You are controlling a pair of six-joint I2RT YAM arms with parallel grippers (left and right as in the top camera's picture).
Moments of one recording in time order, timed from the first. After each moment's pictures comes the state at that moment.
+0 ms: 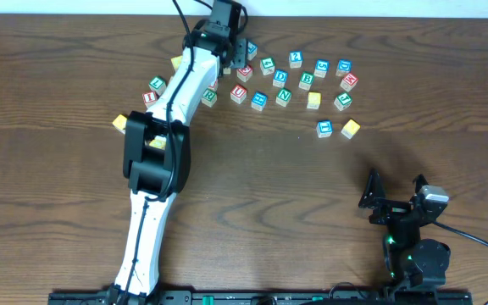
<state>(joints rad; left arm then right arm) -0.32 2.49 2.21 -0.67 -0.06 -0.20 -0.01 0.01 0.01 -0.07 0.04 0.26</state>
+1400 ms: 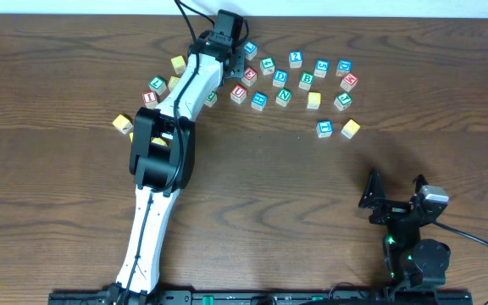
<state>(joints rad) -0.32 2.57 2.21 -0.65 -0.11 -0.21 -0.01 0.01 0.01 -0.07 0.04 0.26</state>
